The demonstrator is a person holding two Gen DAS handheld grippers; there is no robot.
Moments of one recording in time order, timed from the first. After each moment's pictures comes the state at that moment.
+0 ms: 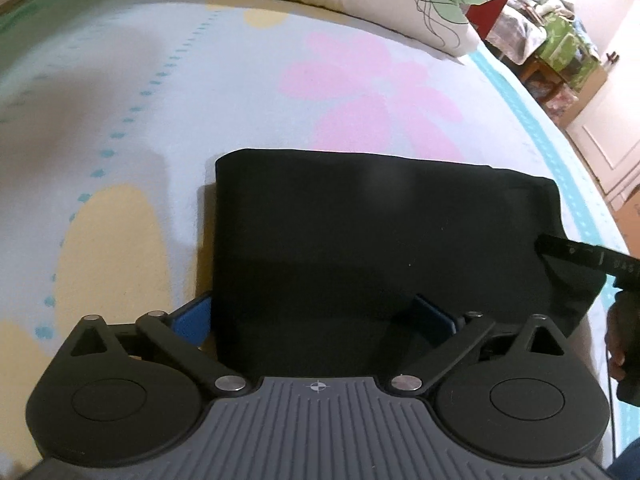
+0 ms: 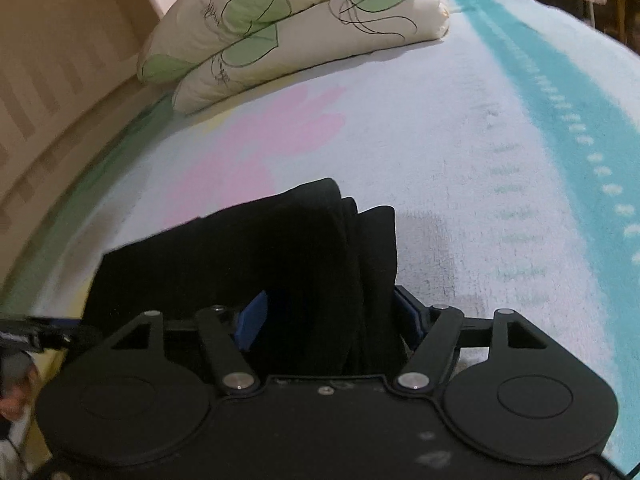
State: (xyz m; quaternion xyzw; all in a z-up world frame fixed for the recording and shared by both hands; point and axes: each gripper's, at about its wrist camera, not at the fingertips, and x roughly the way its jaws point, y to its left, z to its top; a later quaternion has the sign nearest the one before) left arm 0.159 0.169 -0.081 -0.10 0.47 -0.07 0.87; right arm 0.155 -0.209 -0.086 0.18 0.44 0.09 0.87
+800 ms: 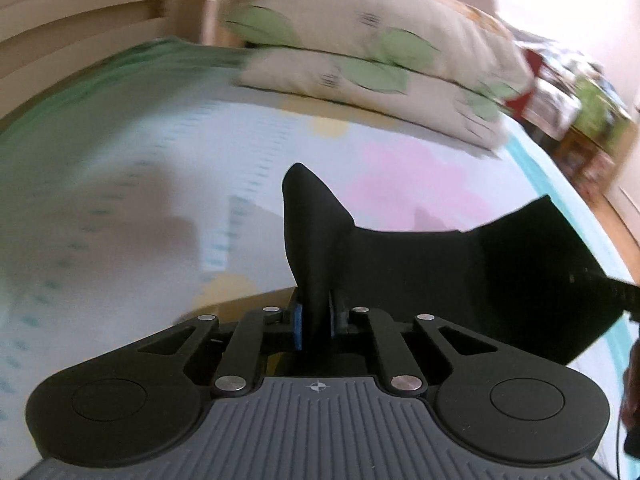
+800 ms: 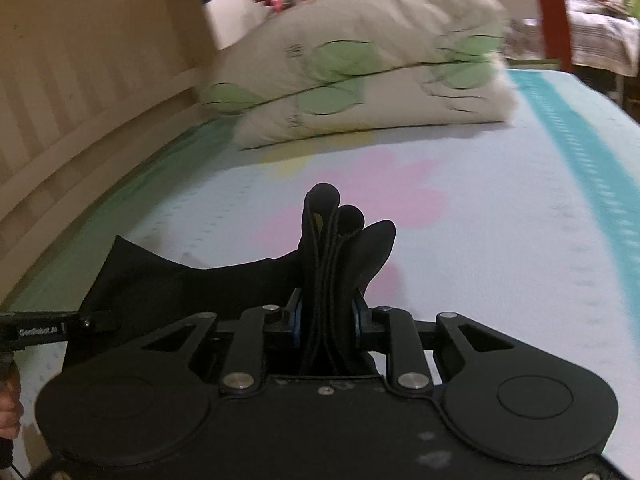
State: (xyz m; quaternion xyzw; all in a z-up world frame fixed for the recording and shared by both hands) left arm 0.110 0.211 -0.009 -0.10 0.37 0.05 0.92; right arm 0.168 -0.106 -0.022 0.12 0.38 0.12 0.91
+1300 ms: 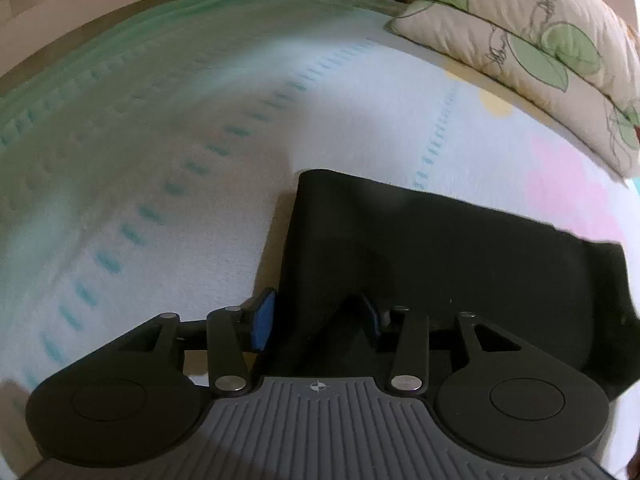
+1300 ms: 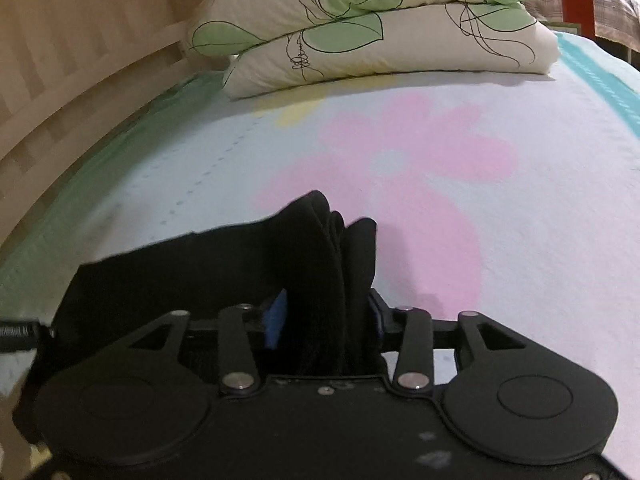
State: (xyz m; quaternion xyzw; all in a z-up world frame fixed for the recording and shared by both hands) left arm 0.129 0.289 -0.061 -0.17 0.43 0.18 0.87; right arm 0.217 -0.053 -0.088 0.11 0.43 0.10 0.89
